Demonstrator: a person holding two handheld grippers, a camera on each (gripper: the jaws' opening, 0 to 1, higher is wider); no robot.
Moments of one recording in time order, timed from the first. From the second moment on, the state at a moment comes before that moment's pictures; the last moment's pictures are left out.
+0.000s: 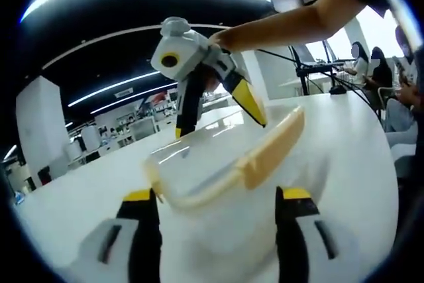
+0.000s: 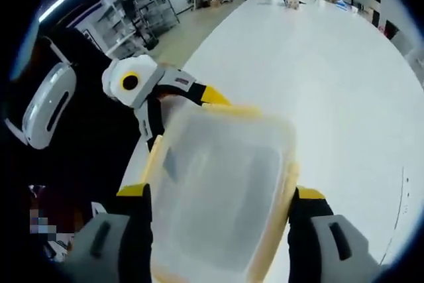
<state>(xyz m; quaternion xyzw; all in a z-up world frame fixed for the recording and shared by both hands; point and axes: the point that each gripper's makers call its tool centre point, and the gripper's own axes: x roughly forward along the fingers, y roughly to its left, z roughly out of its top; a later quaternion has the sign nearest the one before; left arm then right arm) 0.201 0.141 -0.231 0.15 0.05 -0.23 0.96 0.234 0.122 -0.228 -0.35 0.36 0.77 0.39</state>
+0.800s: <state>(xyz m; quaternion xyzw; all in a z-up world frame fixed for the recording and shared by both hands) 0.208 0.141 -0.231 0.15 0.06 -0.25 0.96 0.240 0.125 -0.226 -0.34 0.39 0.76 0.39</state>
